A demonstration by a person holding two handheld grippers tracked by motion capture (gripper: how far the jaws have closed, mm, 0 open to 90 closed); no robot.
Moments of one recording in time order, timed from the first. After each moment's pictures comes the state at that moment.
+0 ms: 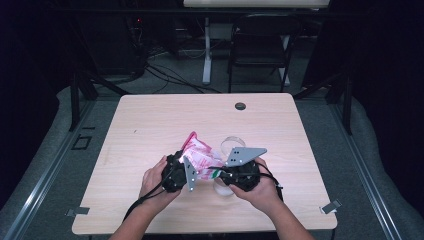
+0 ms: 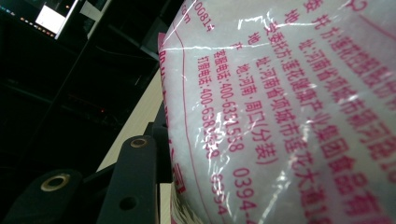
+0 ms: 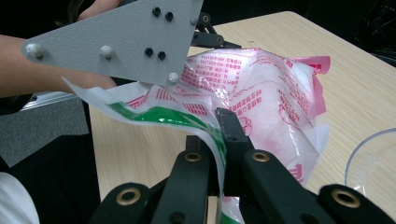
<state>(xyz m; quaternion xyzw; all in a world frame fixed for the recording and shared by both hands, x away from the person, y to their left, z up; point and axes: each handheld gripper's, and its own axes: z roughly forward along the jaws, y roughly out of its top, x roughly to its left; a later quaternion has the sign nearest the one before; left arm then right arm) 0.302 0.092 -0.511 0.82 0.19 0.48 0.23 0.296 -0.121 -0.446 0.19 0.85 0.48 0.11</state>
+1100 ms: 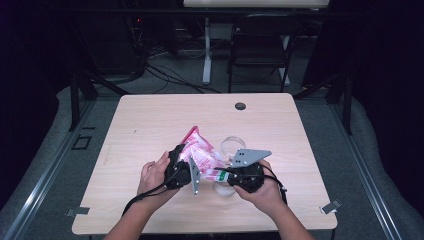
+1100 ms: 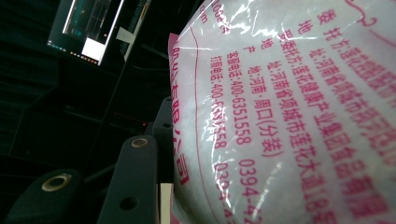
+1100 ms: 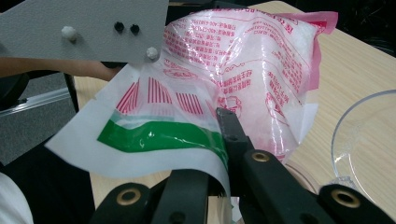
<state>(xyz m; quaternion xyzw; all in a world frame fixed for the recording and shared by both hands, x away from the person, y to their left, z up) 0.300 0.085 -0.498 0.81 0.13 0.55 0.17 0.294 -0.132 -0.455 0.22 0.84 0.47 0.12</state>
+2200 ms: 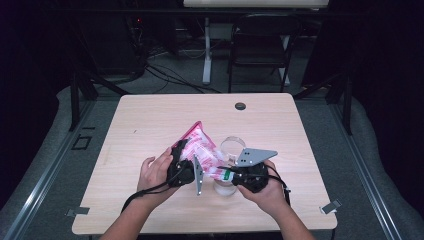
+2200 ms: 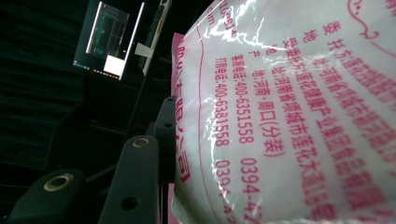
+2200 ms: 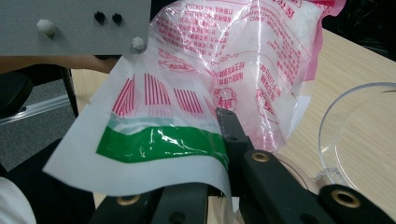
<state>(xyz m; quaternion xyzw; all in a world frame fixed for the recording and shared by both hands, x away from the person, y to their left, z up) 0.297 0.078 -0.481 0.79 0.10 0.59 0.16 0.293 -0.141 -0.453 0.23 0.84 0.49 0.12</state>
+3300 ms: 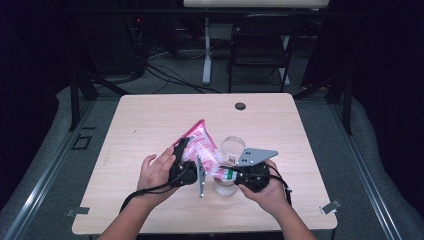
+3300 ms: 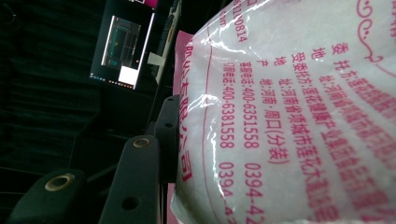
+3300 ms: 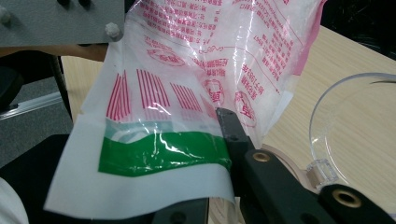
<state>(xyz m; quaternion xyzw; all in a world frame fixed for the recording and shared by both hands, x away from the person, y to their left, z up) 0.293 0.072 -0.475 0.78 0.07 0.61 0.14 0.295 -0.145 -0.455 0.23 0.84 0.48 0.12</state>
